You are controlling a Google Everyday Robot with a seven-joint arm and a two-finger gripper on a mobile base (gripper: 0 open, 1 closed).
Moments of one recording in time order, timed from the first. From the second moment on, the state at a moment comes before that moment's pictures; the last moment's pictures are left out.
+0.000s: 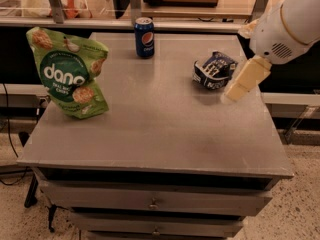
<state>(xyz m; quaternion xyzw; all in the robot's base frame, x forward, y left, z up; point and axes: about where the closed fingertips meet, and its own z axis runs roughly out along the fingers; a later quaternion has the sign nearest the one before) 0.529 -0.176 0.959 -0.56 0.77 0.02 0.31</state>
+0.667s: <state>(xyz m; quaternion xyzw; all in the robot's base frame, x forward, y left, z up) 0.598 -0.172 0.930 -0.50 0.79 0.02 0.35</state>
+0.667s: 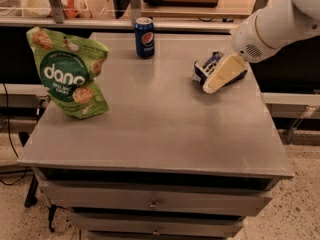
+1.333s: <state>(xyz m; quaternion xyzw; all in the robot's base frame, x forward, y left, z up) 0.650 -0.182 0.896 -0.48 0.81 0.01 0.34</state>
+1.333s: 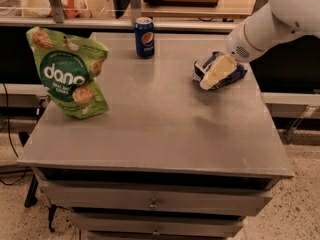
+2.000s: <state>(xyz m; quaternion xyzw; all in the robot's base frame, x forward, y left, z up) 0.653 -0.195 0.868 -0.46 0.83 0.02 0.32</state>
